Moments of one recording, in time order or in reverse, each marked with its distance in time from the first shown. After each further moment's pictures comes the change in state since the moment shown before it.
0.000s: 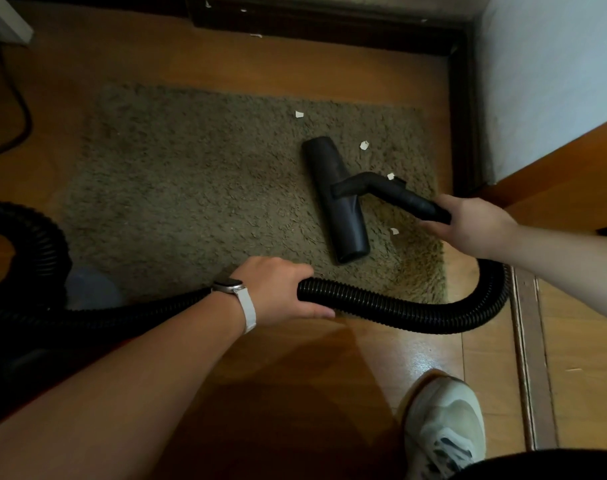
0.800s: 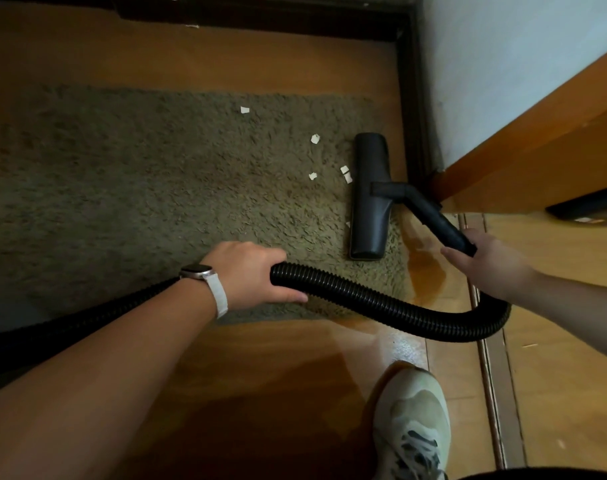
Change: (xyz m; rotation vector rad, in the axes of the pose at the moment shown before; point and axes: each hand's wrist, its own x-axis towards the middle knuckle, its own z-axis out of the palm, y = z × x) left_hand 0.048 0.011 -0.006 0.076 0.013 0.032; right_hand -0.075 0.081 0.035 0.314 0.004 0.329
